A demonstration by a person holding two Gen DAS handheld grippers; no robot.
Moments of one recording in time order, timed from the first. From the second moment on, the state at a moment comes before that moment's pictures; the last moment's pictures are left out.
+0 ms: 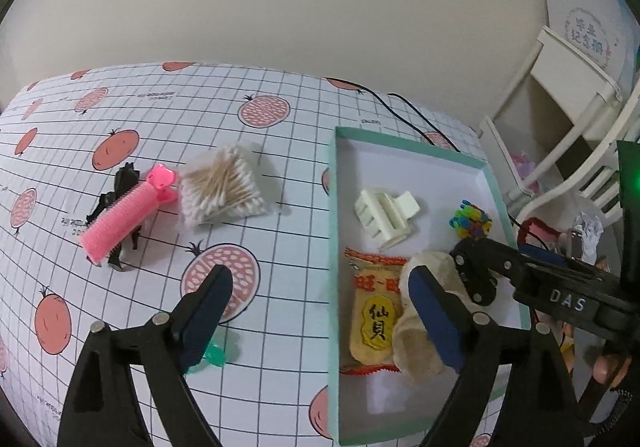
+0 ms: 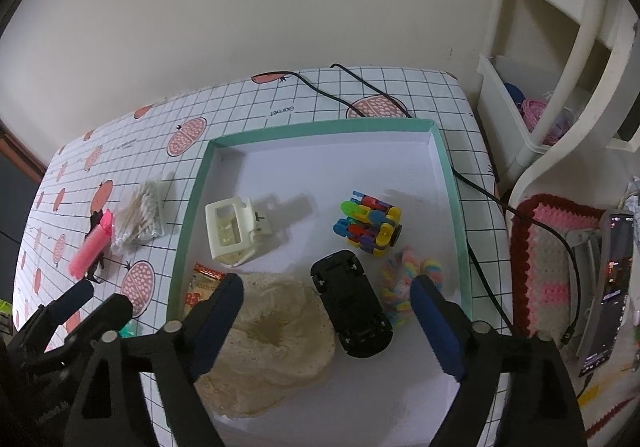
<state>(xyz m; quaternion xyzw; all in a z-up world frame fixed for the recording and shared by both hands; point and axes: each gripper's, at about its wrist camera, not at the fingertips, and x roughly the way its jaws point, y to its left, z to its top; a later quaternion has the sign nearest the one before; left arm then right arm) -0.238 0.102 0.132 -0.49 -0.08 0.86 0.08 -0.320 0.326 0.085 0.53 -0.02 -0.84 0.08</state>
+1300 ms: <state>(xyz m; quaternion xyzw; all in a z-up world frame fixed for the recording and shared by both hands) -0.243 0.058 0.141 -0.47 -0.11 0.88 0.02 -0.318 0.284 0.109 0.51 0.00 -0.85 0.11</state>
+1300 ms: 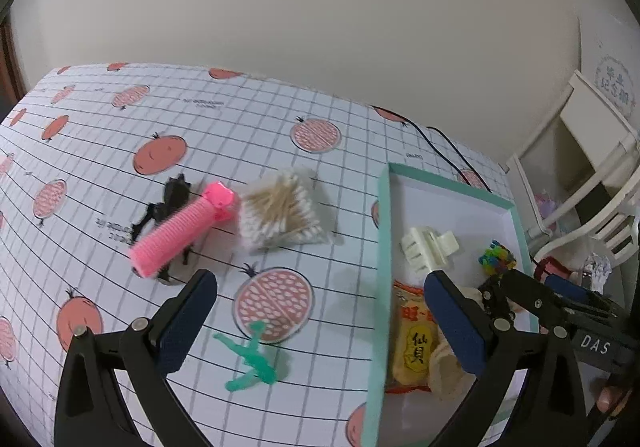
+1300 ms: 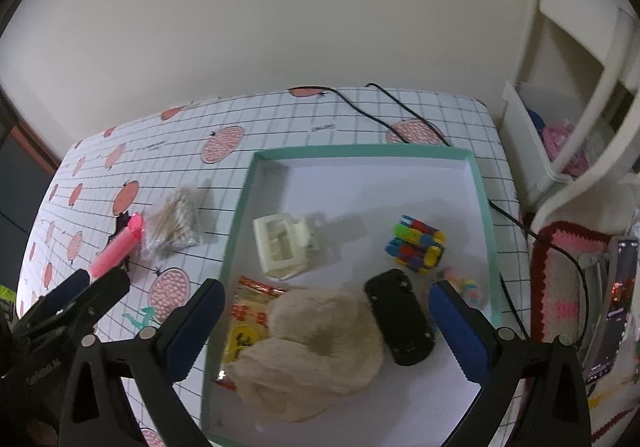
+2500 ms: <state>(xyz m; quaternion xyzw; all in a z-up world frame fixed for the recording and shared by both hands) -0.255 -0.079 0.107 -0.51 -0.17 0.84 -0.04 -0.298 0.136 0.074 0.54 0.08 -0.81 0.19</state>
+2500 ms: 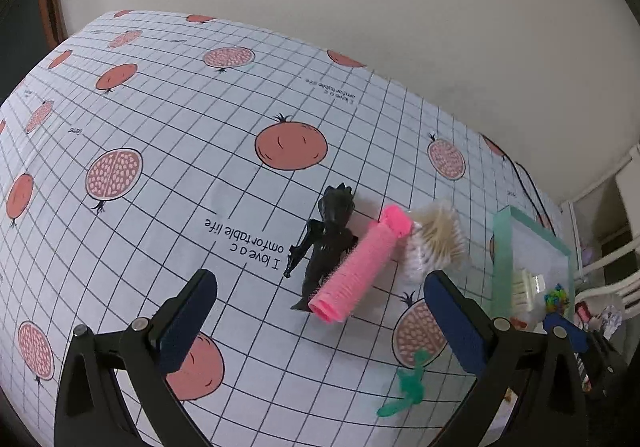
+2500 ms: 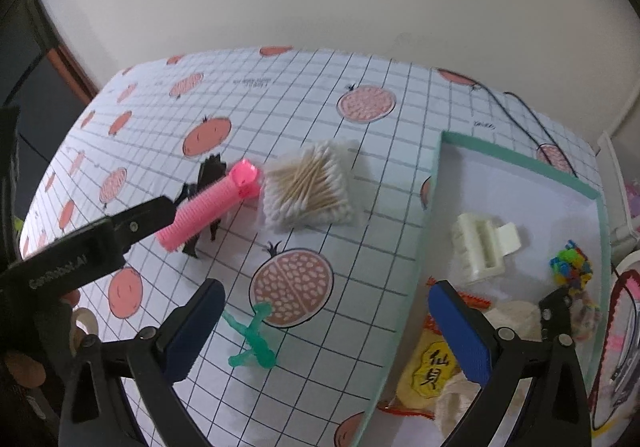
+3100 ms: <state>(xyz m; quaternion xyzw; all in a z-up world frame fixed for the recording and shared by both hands) -0.260 -0.085 0.086 -0.53 -0.18 0.83 -0.03 -0.280 0.103 0.043 0.56 0.12 -0.79 0.22</state>
